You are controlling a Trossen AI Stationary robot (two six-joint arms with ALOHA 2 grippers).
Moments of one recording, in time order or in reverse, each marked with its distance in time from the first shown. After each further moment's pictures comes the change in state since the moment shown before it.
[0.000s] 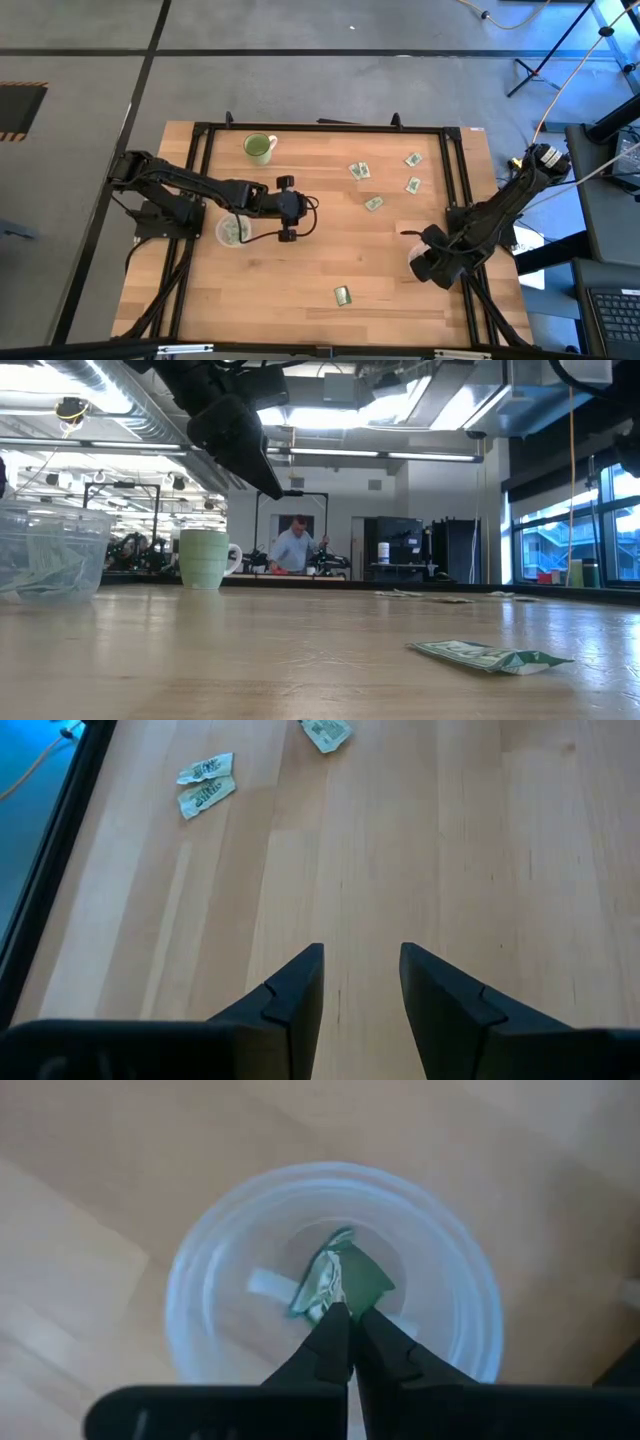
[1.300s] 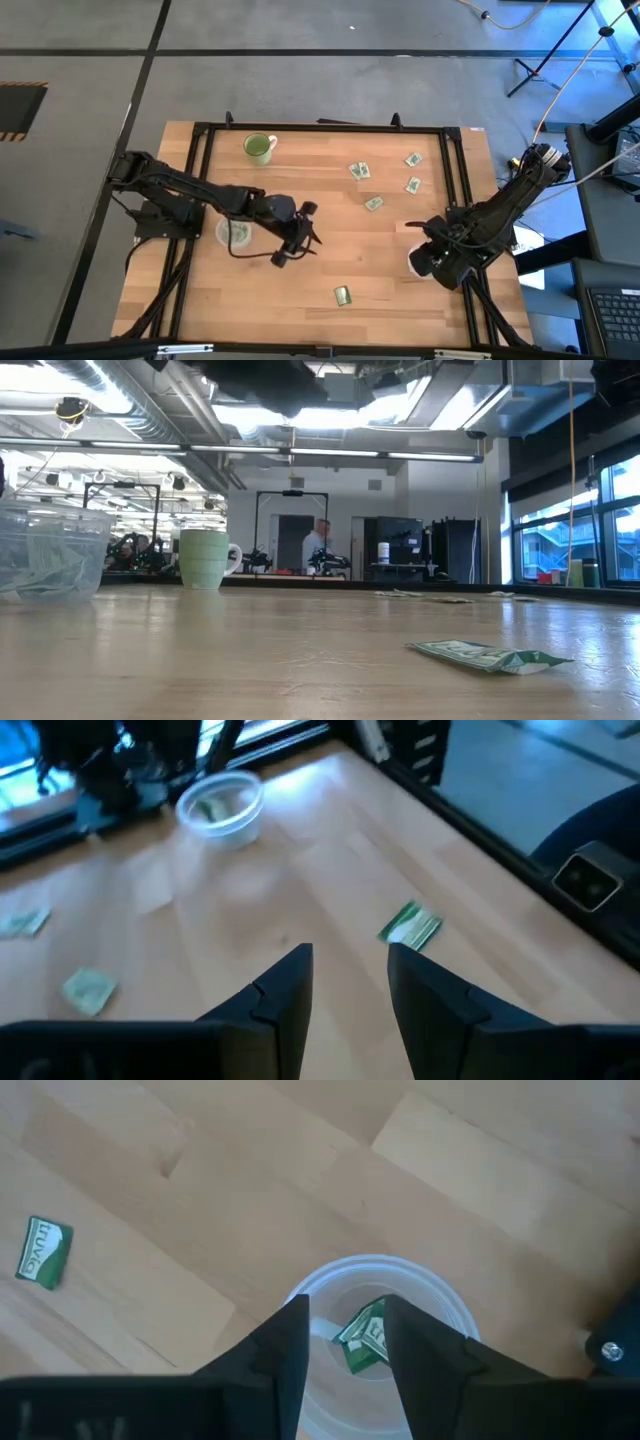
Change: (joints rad) left arm -0.073 0.007 0.000 0.343 0.512 0.283; right arm -0.002 0.000 0.228 -0.245 0.192 -0.008
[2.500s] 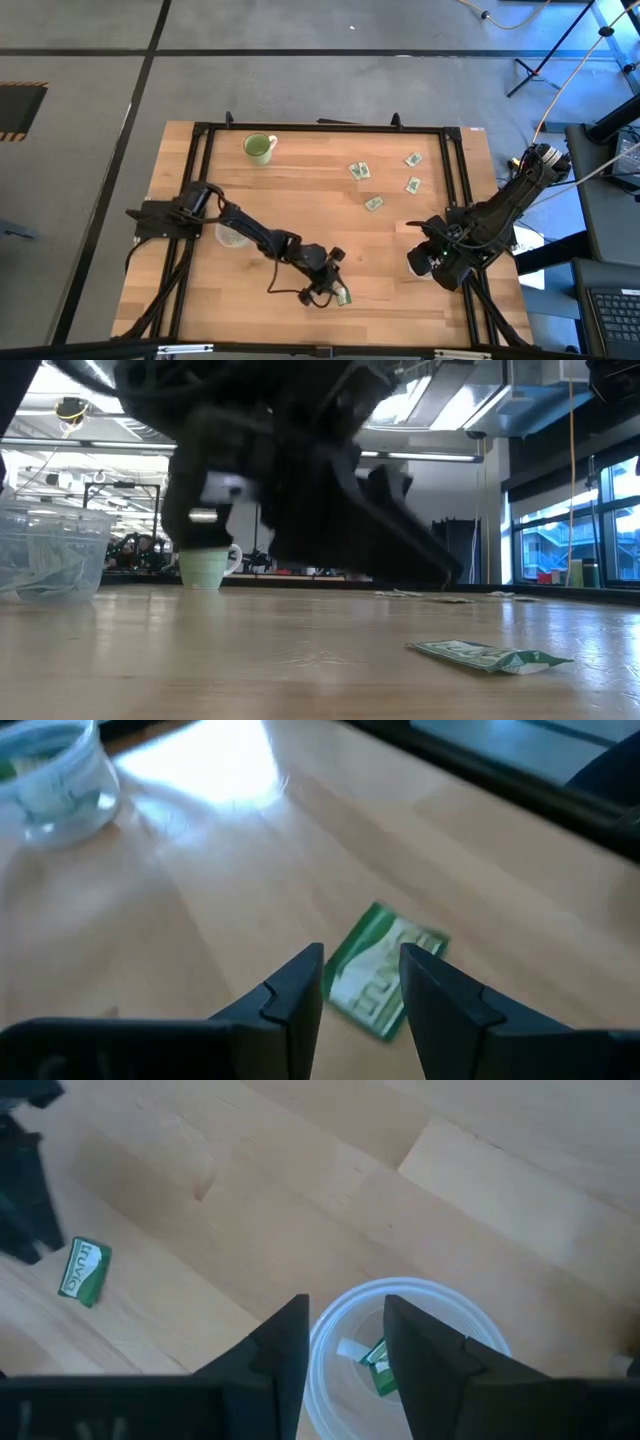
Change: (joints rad) left arm -0.137 0.616 0.142 0.487 0.003 0.005; right arm 0.000 0.000 -0.001 0.043 0.064 -0.001
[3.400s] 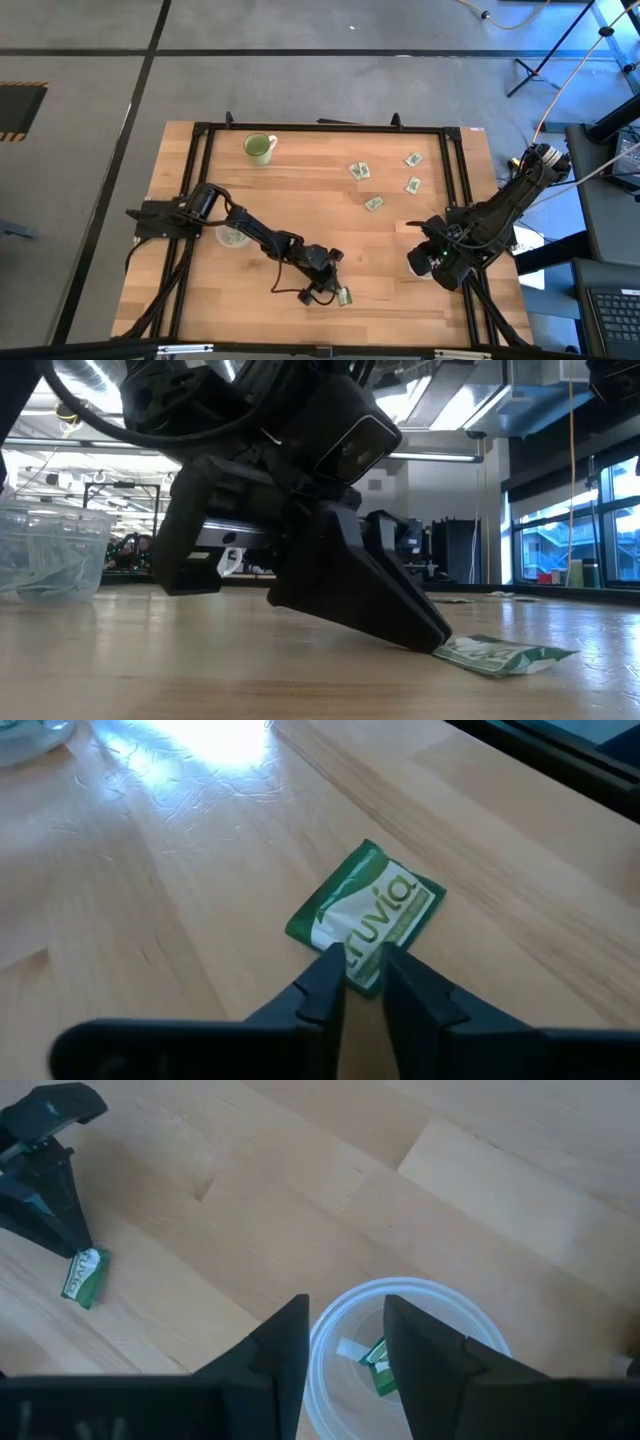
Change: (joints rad) left arm 0.014 0.067 0.003 -0.035 0.027 -0.070; right arm 0.000 0.000 0.000 0.000 -0.001 0.000
